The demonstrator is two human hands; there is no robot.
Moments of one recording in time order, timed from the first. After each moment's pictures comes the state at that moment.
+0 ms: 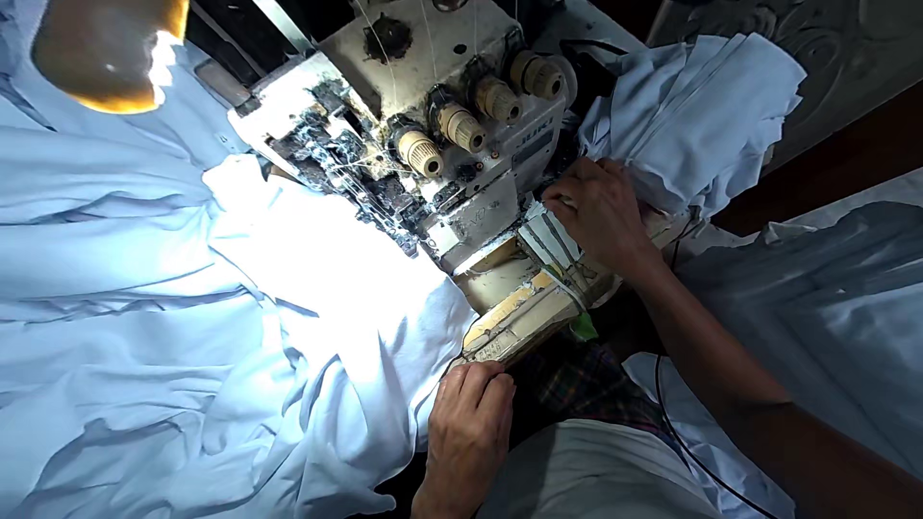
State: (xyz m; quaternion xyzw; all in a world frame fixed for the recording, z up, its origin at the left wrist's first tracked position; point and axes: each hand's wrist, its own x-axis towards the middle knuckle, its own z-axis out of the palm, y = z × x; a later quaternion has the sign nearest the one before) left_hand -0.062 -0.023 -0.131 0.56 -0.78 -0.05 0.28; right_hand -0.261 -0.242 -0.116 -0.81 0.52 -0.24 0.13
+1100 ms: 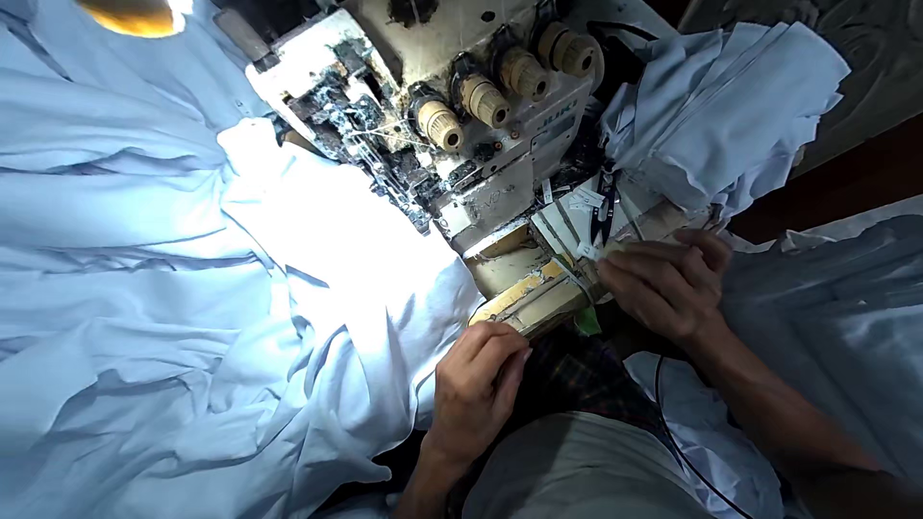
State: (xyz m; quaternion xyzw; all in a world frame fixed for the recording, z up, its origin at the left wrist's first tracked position) left_hand -0.067 -0.050 -0.122 0.52 -0.73 -0.17 0.42; right_hand -0.314 -0.168 -0.144 -0.85 0.23 -0.43 -0.21
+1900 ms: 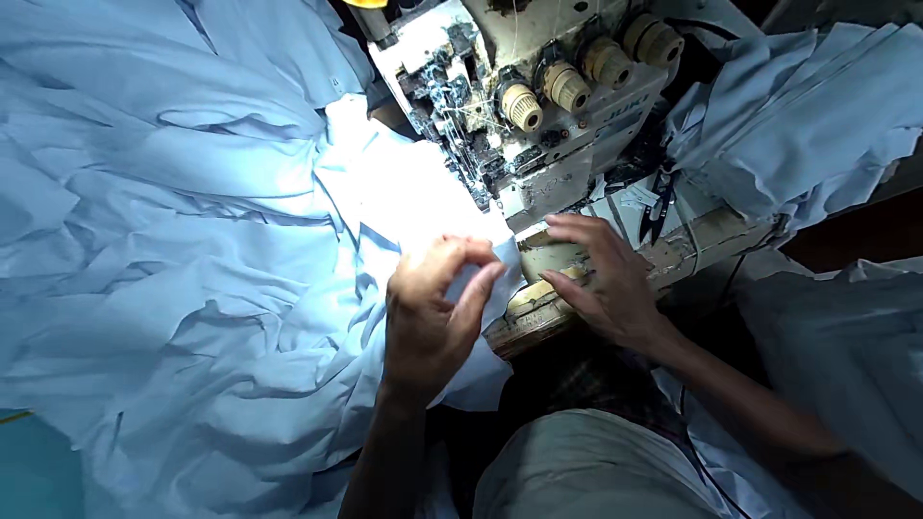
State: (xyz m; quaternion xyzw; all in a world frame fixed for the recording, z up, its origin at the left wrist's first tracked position) left_hand -0.019 -0.079 -0.047 0.58 -0.69 -0.12 0.42; right_hand -0.218 -0.157 -0.124 -0.83 0.26 -0.44 0.23
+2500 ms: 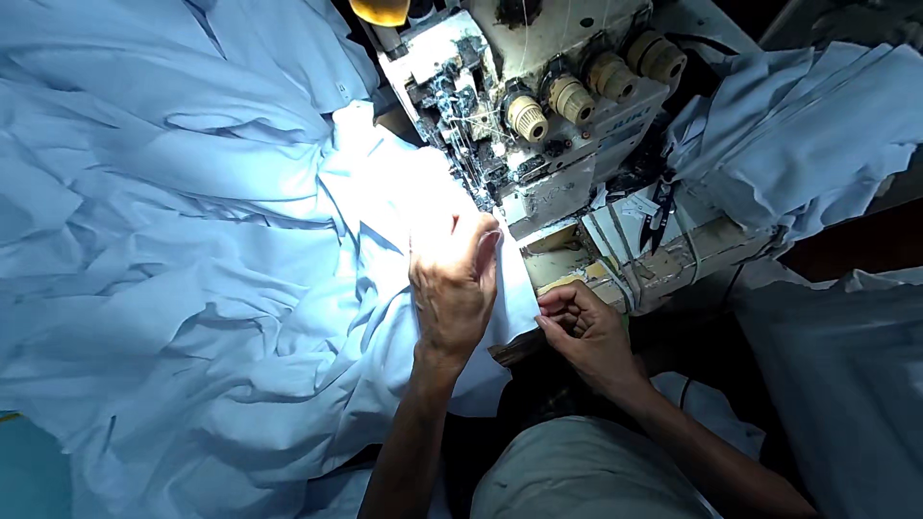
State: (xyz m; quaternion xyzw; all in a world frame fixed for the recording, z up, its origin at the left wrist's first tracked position) left_hand -0.030 -0.109 -0.076 0.64 -0.67 0.06 0.37; right_hand -0.202 -0.099 -0.144 -0.62 0.36 -0.46 0.53
